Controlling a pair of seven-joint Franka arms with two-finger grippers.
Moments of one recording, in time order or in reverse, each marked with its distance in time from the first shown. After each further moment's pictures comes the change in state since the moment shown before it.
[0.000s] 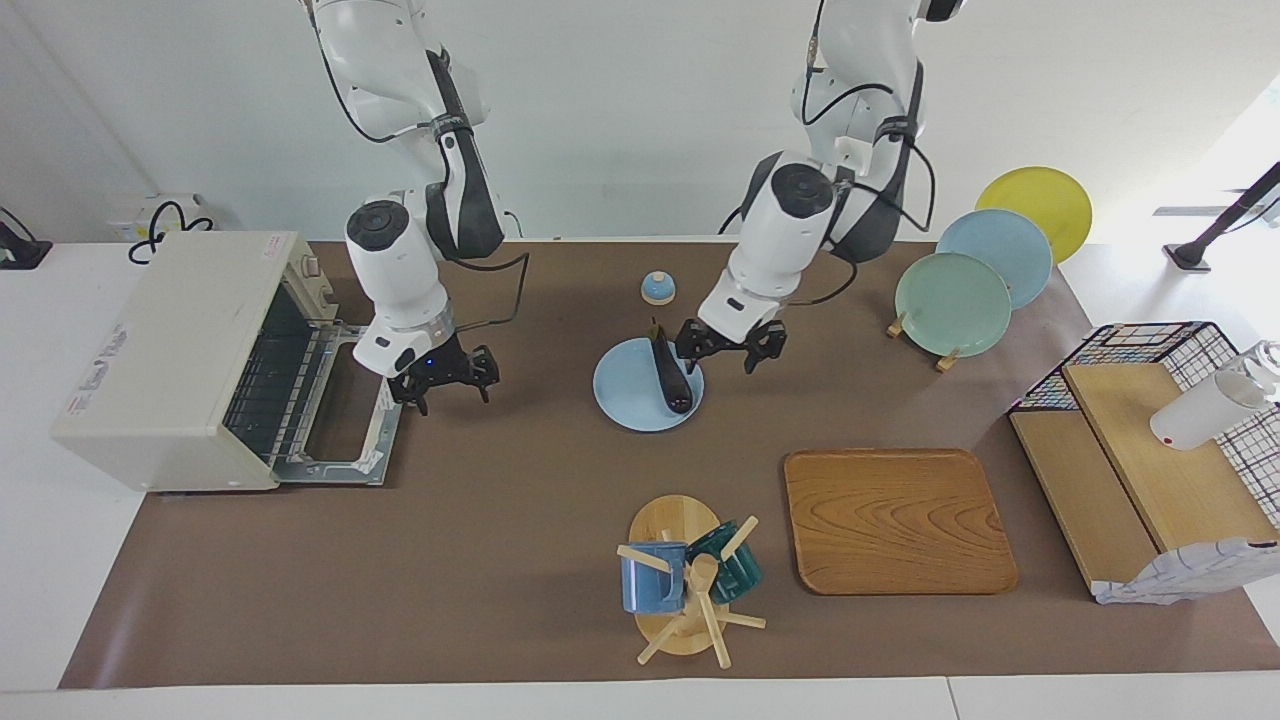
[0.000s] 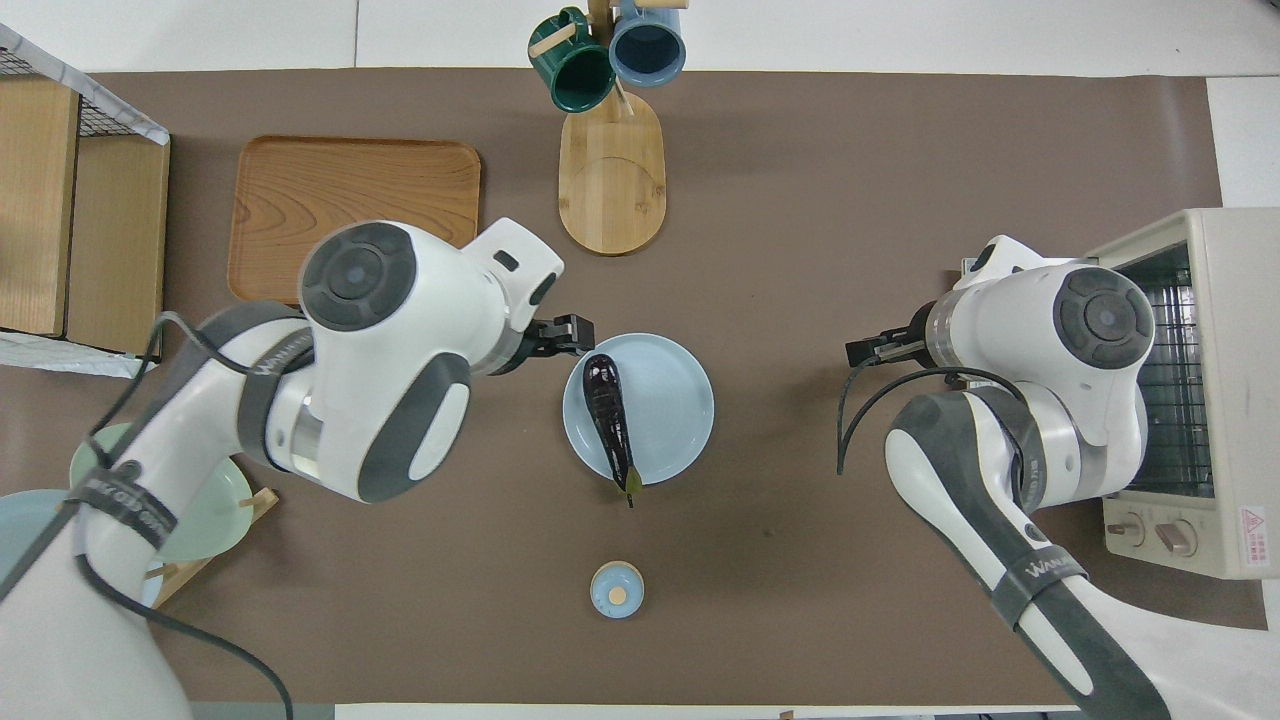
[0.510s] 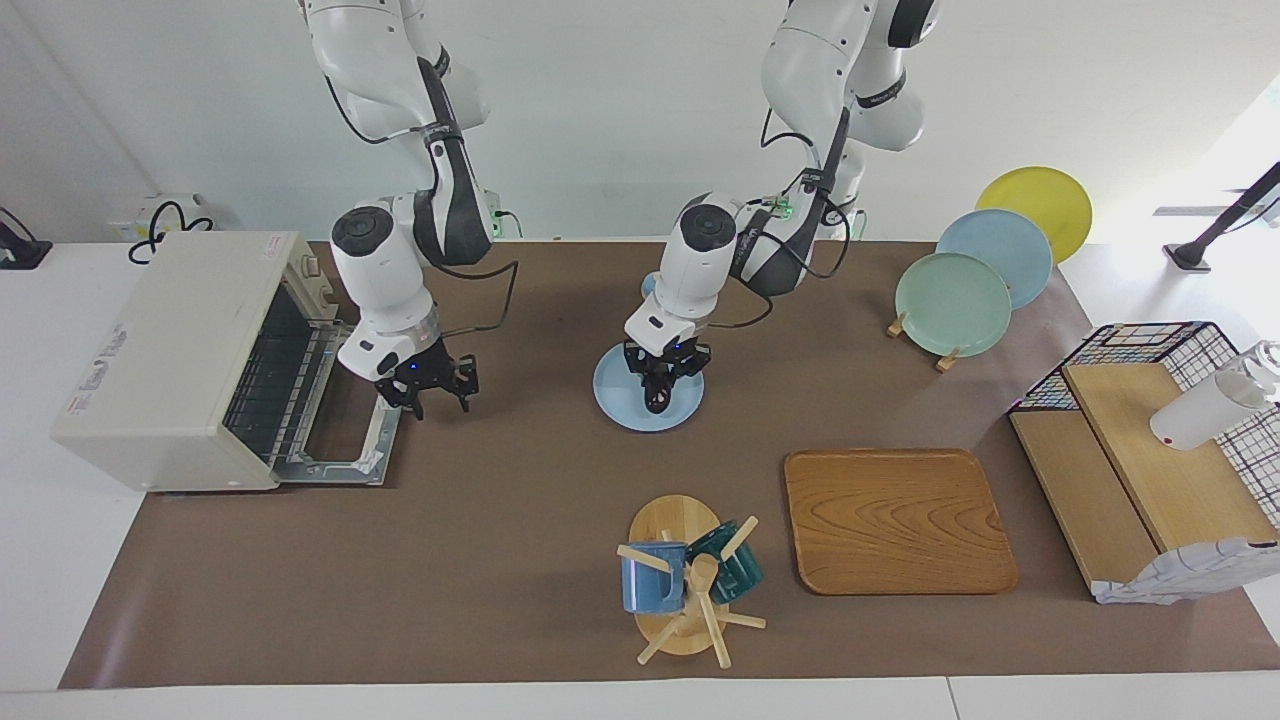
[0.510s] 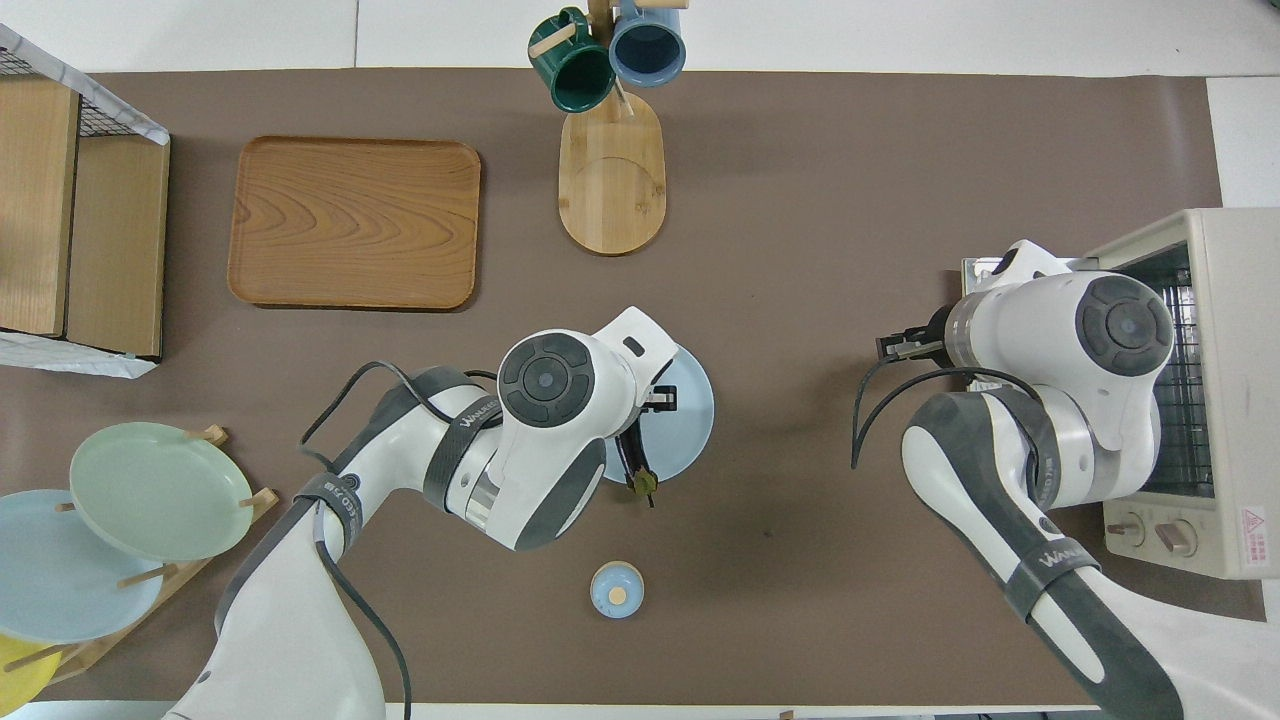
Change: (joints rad) left arm -0.207 0.167 -0.023 -0.124 0.000 0.331 -0.105; right arm -0.034 0.003 0.000 -0.033 0.000 0.042 0.000
